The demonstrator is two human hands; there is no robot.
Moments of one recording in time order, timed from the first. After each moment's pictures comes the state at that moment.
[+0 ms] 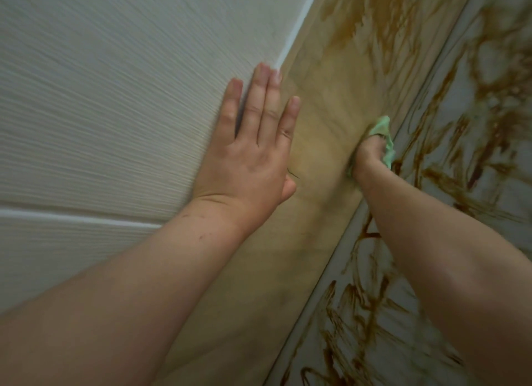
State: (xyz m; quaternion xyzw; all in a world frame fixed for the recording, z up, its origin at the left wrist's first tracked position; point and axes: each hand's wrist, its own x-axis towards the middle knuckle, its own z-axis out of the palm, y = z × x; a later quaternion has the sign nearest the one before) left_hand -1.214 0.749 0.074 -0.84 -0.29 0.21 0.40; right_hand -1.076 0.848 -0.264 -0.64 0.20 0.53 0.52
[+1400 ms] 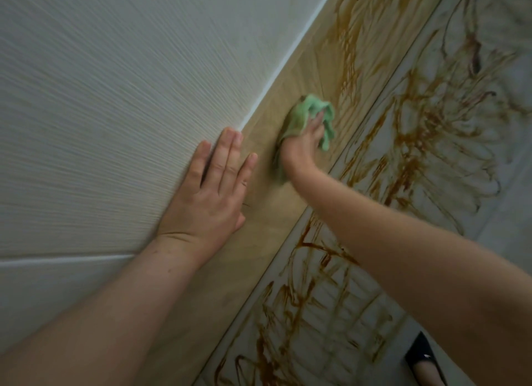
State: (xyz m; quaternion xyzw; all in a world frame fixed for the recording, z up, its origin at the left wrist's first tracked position) left_hand -1.217 0.753 0.072 -0.86 -0.29 0.19 0.38; right_hand -1.048 0.817 -0.034 -0.68 -0.22 0.49 0.49
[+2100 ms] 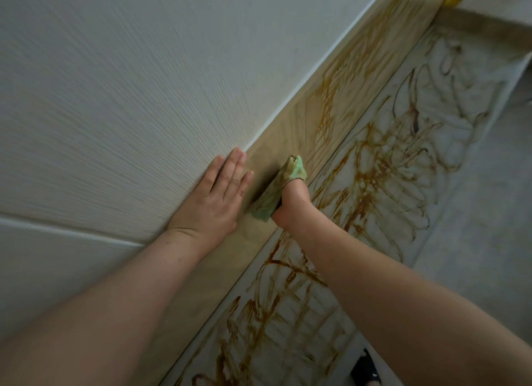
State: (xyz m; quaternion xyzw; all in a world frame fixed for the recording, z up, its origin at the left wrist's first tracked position) left_hand -1.216 0.755 0.076 -0.86 -0.28 0.21 0.36; right_hand -1.050 0.761 0.009 -0.46 0.17 0.71 0.50
